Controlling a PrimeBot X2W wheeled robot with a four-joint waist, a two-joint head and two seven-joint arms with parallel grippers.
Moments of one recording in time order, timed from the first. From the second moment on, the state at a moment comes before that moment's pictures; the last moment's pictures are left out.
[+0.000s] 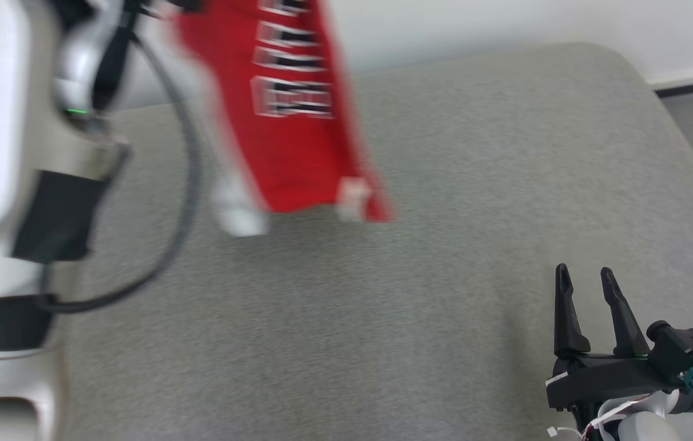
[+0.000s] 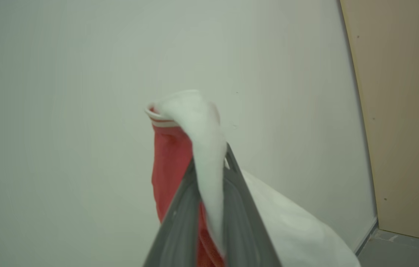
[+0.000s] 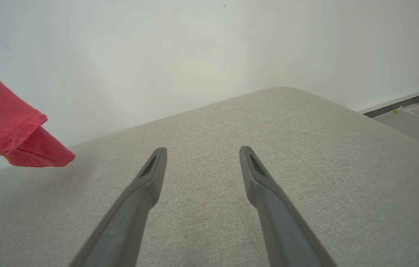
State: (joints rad) left arm -1.26 0.25 -0.34 0.24 -0.42 -0.12 0.11; right arm -0.18 -0.05 -0.03 0.30 0.28 0.13 -0.26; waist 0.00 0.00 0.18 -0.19
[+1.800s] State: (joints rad) left arm -0.05 0.25 -0.14 0.16 -0.46 0.05 -0.26; right arm -0.09 -0.05 -0.01 0.31 0.21 0.13 -0.26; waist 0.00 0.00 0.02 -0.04
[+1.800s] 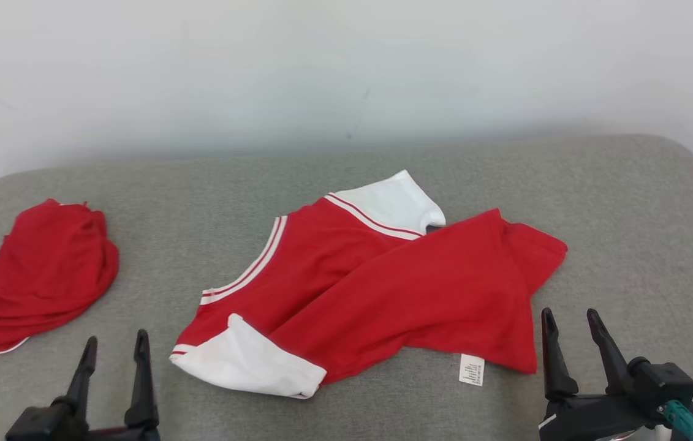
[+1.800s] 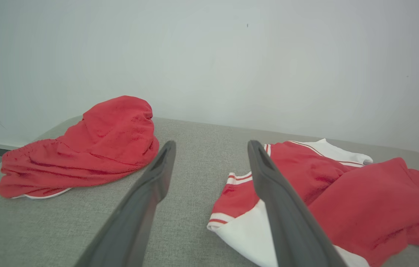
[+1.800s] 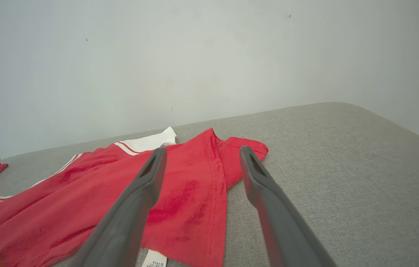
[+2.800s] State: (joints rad) left arm 0.10 0.14 0.04 0.10 -0.23 -0.09 -0.26; right arm 0.00 -0.05 0.04 0.29 0.20 0.13 -0.22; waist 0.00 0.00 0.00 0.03
